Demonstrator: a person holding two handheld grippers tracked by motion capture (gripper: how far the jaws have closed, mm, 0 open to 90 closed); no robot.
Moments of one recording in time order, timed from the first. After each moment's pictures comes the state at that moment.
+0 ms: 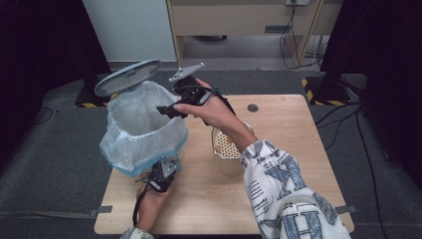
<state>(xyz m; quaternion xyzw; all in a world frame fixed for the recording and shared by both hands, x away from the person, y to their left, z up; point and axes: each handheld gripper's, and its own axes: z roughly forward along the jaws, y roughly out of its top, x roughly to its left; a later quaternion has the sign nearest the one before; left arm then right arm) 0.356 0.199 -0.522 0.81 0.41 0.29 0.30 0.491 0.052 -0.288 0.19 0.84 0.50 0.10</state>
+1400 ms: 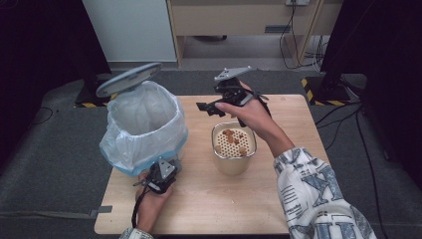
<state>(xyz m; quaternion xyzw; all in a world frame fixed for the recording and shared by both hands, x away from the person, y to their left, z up) 0.344 0.203 -0.514 0.79 0.43 0.30 0.32 0.503 -0.052 -0.305 0.26 0.82 0.50 0.14</state>
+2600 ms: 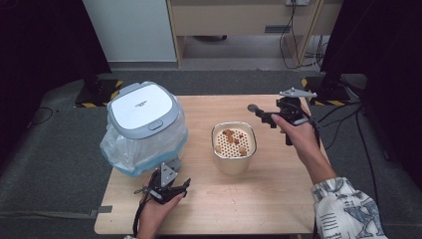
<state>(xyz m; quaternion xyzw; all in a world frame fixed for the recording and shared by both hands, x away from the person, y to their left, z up) 0.321 0.185 -0.502 0.79 0.41 0.25 0.37 0.487 -0.205 -0.369 0.45 0.72 0.48 0.22</state>
